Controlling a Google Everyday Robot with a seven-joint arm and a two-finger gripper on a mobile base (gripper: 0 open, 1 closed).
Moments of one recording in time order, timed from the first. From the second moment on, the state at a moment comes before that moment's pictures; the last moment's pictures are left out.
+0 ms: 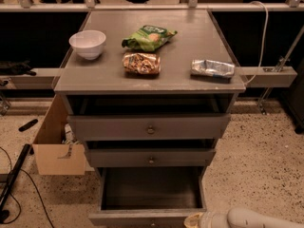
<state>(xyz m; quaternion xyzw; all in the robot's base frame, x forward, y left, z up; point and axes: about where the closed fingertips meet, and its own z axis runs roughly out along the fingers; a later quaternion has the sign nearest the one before) 0.386 -0.160 0.261 -0.43 0.83 0.22 0.27</state>
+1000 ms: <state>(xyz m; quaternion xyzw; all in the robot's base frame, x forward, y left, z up) 0.389 -0.136 0.173 -0.46 0.82 0.24 0.23</state>
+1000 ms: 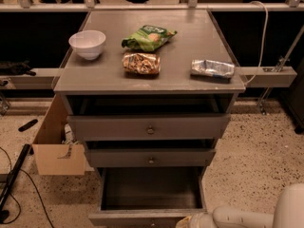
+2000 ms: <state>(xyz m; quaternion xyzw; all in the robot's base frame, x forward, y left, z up) 0.400 -0.134 0.165 -0.43 0.83 0.27 0.22</state>
